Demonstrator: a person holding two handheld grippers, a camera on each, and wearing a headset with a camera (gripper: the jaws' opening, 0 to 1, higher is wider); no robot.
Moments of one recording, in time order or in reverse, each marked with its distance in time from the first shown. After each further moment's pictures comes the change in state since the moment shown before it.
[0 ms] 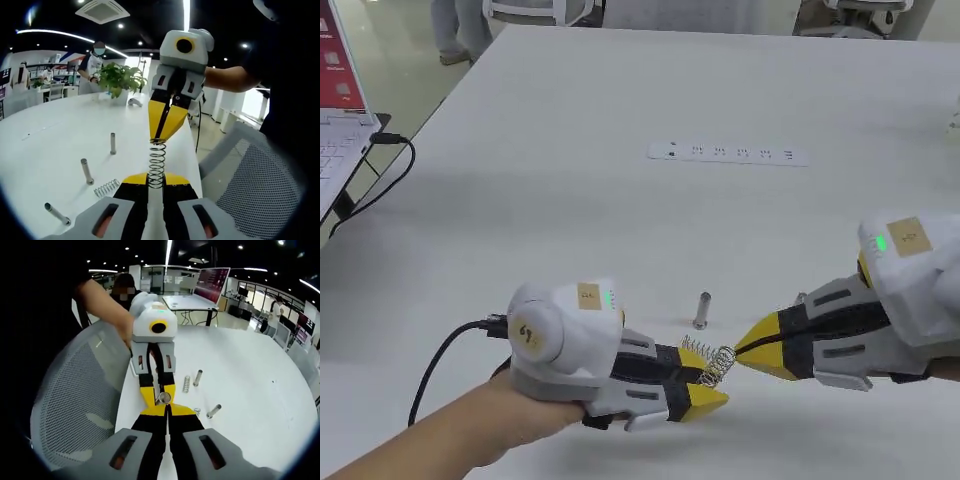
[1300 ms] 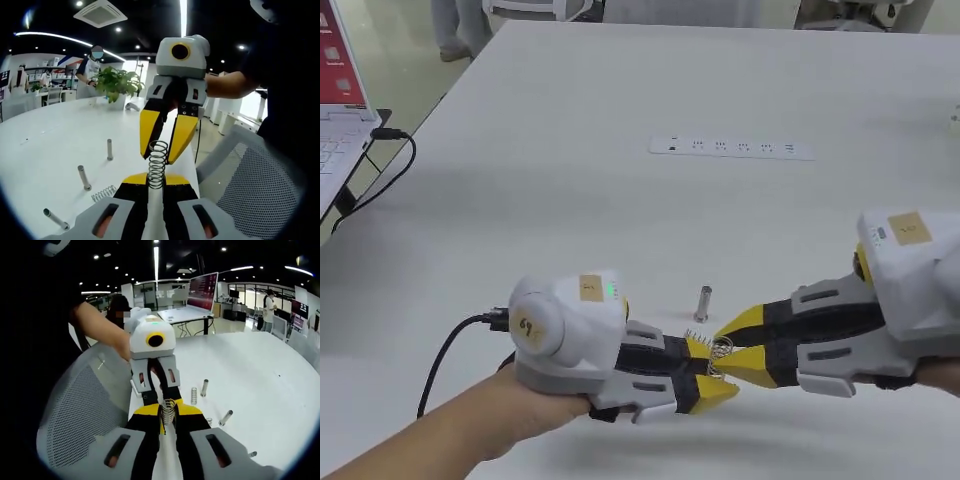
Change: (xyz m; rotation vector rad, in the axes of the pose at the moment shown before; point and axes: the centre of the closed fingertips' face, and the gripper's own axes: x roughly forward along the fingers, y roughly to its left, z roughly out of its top) left arm 0.002 -0.005 0.009 0.018 -0.031 -0.020; right arm 0.007 0.009 0.019 0.131 -0.150 0.012
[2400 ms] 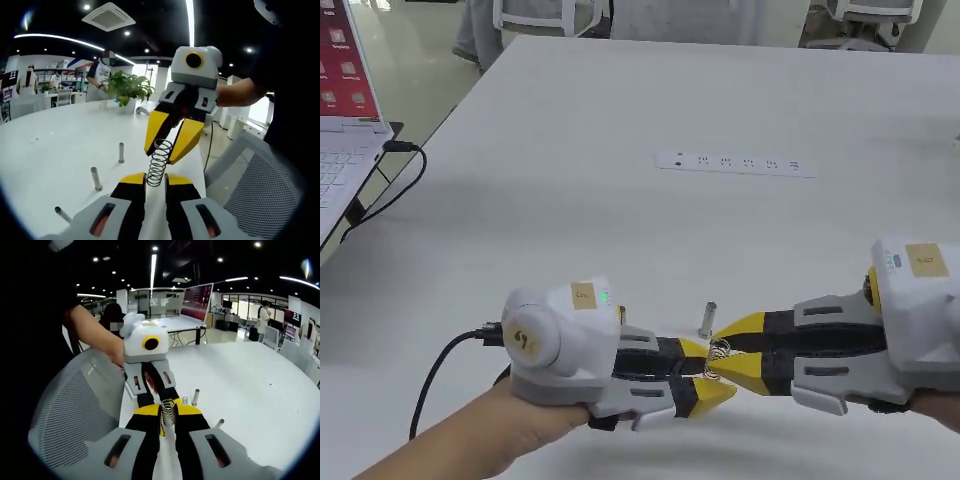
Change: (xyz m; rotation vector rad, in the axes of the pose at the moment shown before) left arm -0.010 0.014 0.007 -0.015 -0.036 0.092; right arm 0.001 -0.010 0.012 -0.042 -0.075 -0.091
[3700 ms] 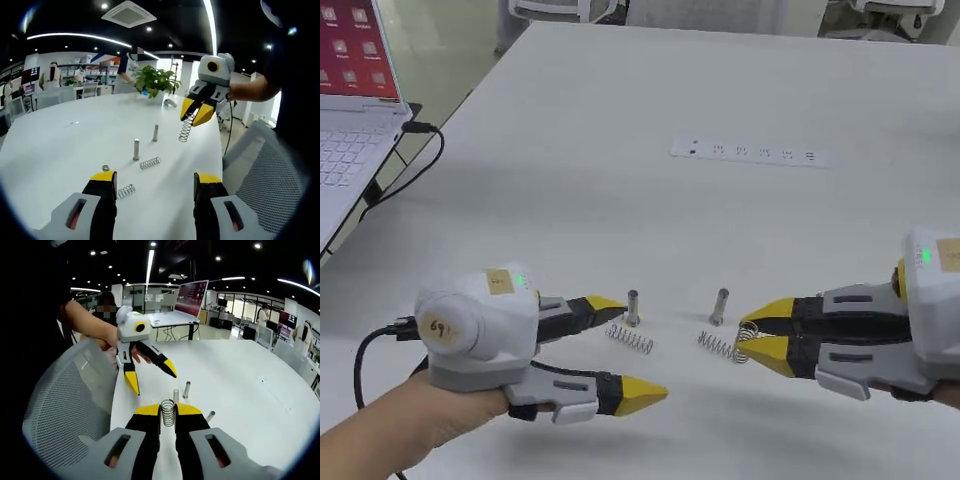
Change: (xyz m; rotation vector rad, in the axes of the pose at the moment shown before) left arm -0.081 0.045 -0.034 -0.031 0.070 0.237; right arm -0.010 -0.019 -0.021 -0.019 0.037 -0.068
